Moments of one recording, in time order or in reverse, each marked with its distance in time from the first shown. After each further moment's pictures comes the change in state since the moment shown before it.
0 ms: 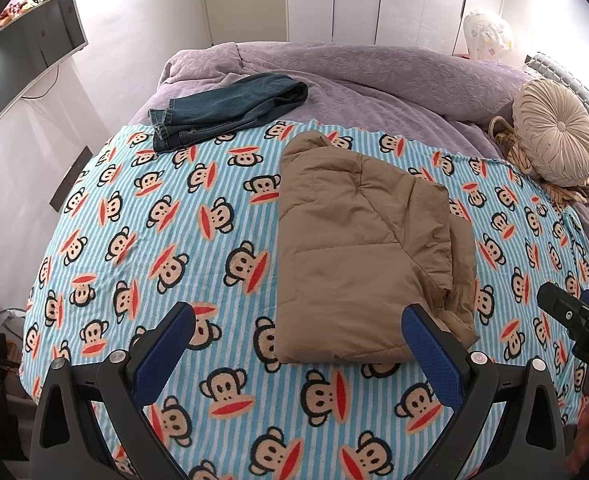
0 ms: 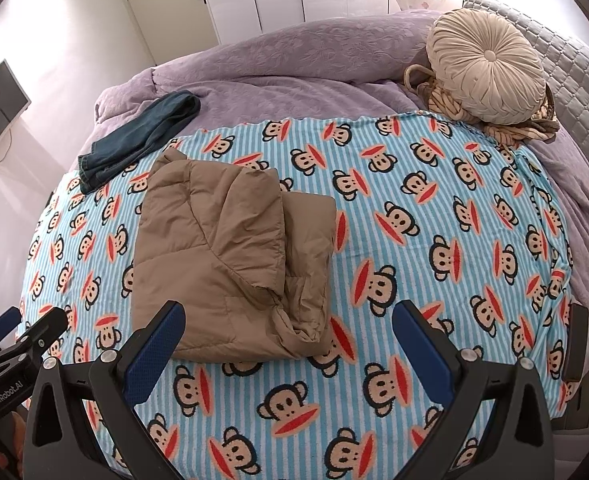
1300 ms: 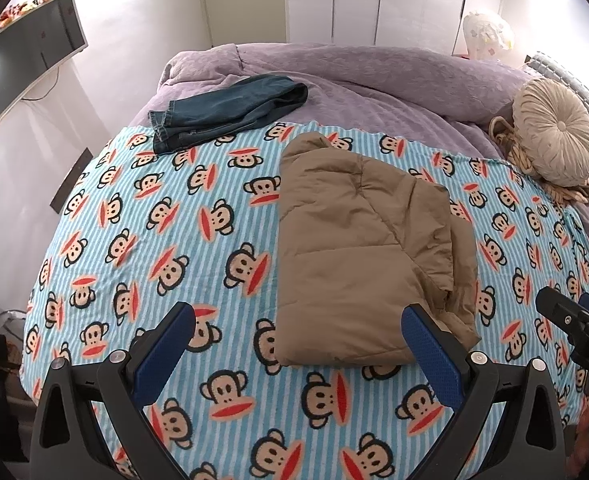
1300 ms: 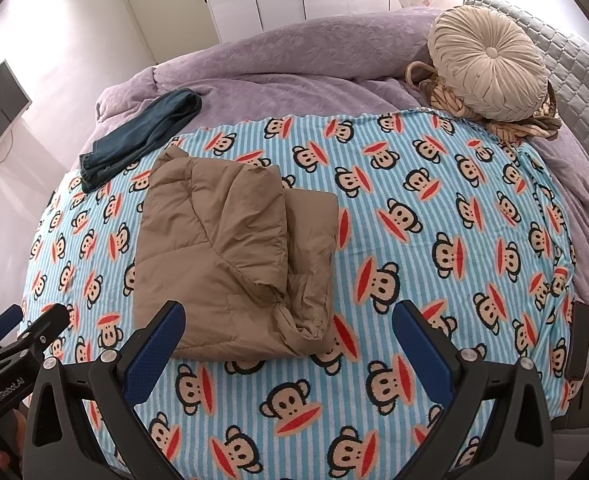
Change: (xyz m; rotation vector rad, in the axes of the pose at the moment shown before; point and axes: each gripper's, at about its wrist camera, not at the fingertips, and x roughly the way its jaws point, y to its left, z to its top) left arm 0.001 0.000 0.000 0.005 -0.004 -0.001; right arm 0.006 -0.001 0.003 -0.025 0.016 0.016
